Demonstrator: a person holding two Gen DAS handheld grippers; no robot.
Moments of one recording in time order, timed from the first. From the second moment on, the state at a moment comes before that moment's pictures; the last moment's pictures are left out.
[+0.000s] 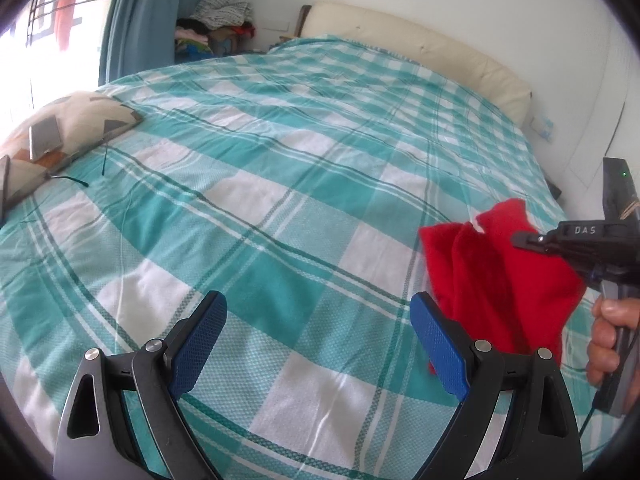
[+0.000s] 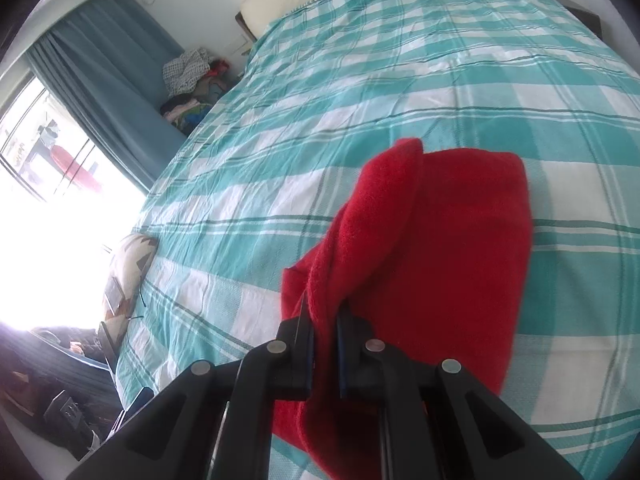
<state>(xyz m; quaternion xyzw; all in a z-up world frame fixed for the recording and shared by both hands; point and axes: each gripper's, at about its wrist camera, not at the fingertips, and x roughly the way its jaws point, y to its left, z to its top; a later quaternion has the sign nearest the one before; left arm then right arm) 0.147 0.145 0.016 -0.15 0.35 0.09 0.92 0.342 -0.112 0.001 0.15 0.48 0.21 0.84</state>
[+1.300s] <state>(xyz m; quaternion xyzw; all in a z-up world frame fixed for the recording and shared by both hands) 0.157 0.148 0.008 -0.15 0.37 0.07 0.91 0.220 -0.150 -0.040 -0.06 0.44 0.26 0.86</state>
